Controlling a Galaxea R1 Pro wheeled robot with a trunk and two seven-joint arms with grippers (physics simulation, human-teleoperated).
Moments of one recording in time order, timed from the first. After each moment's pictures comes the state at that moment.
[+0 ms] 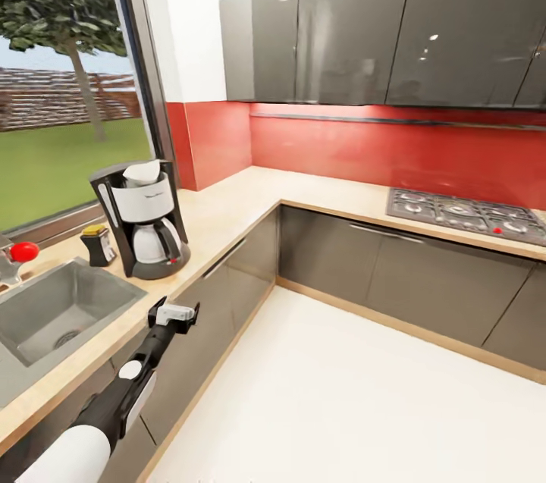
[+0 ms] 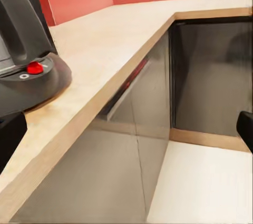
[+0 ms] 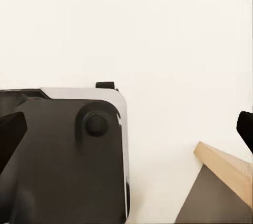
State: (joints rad) left arm -0.59 0.09 -0.01 -0.62 -0.05 -0.41 -0.11; right arm -0.01 -0.03 -0.12 -0.29 0.09 -0.15 -0.02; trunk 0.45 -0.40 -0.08
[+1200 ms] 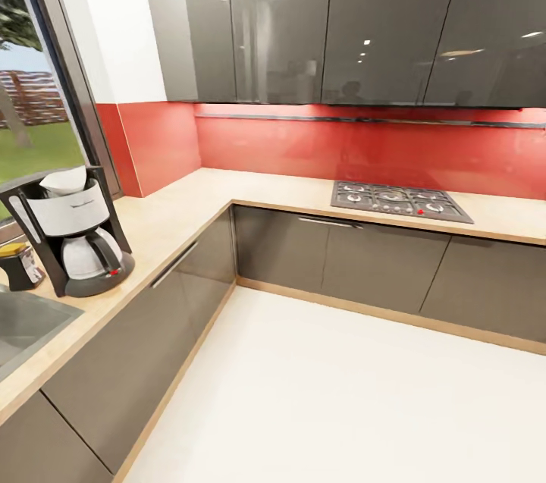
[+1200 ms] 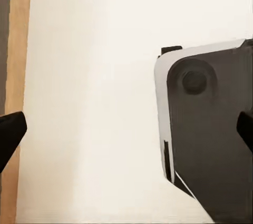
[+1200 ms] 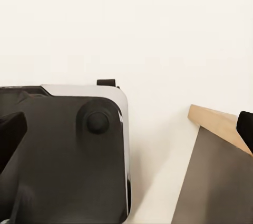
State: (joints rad) left arm -0.06 0.15 -0.01 -0.03 -0.08 -0.29 -0.03; right arm -0.01 -0.03 -0.12 -0.28 0.09 -0.15 -0.02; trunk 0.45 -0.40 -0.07
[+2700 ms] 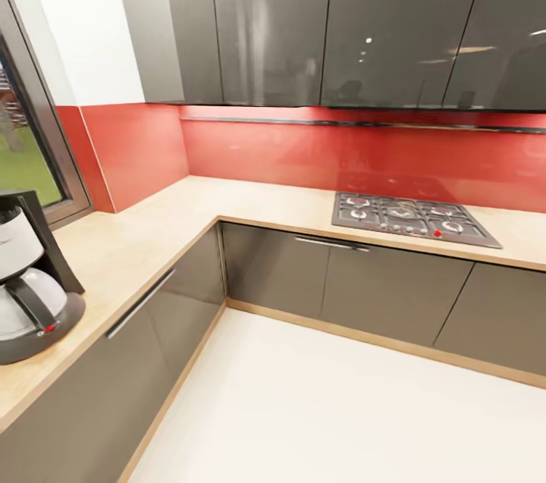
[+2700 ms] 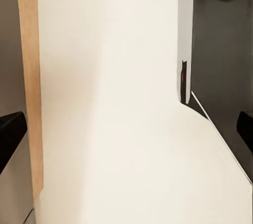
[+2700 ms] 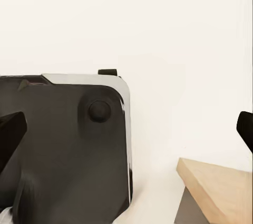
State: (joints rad) left arm -0.06 0.12 -0.01 0.01 -0.08 -0.02 0.08; right arm -0.01 -0.03 -0.12 -0.25 0.09 -0.15 -0.03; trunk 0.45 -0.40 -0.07
